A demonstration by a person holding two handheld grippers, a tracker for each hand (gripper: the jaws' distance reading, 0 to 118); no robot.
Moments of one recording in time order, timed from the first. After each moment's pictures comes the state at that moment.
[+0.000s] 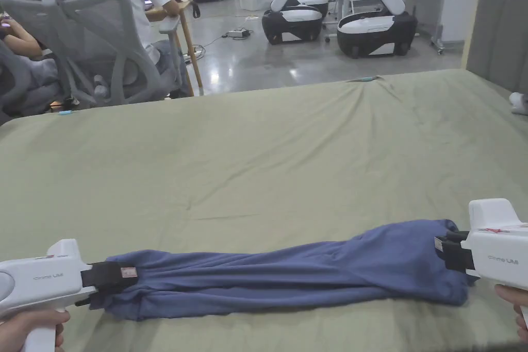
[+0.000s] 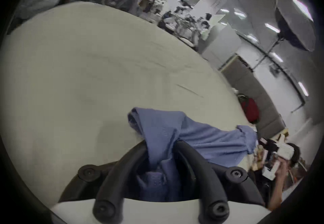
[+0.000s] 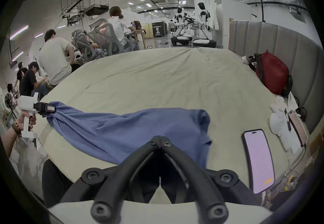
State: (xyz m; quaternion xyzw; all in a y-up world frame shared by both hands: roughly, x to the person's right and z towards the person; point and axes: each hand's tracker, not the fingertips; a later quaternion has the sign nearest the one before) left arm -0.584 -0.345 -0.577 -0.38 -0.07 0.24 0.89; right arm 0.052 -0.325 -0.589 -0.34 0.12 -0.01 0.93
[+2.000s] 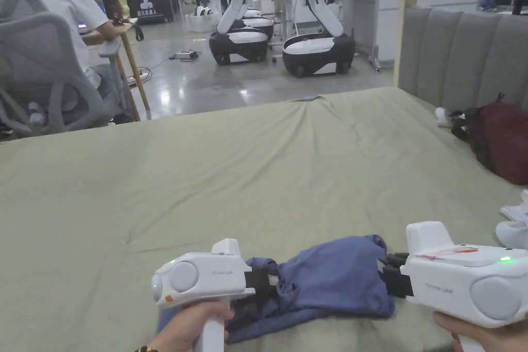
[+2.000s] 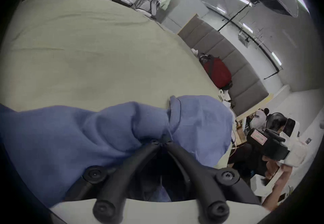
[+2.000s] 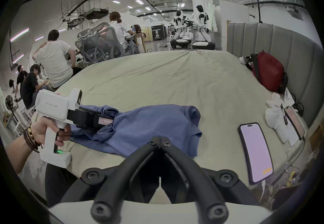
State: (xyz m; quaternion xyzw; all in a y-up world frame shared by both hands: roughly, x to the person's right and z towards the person) left arm -0.268 -0.380 -0.671 -0.42 -0.29 0.20 0.84; right arm 0.060 -0.320 -0.559 -0.33 0.12 -0.02 0.94
